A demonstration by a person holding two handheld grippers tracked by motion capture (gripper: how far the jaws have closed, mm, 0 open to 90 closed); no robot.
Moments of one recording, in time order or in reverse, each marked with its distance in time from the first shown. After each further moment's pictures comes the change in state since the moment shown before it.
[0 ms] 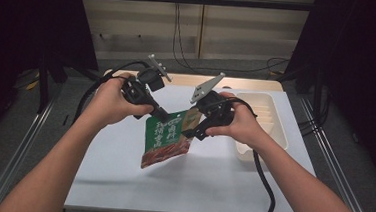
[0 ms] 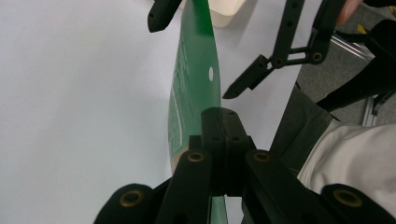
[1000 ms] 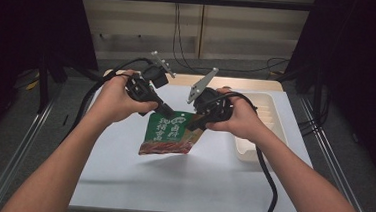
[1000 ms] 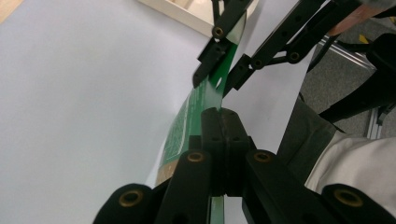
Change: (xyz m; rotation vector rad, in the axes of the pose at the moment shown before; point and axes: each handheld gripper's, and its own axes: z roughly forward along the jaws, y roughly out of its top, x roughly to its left) left arm 0.001 0.009 0.002 -0.043 0.016 0.013; right arm 0.004 0.017 -0.010 0.150 0.040 -0.064
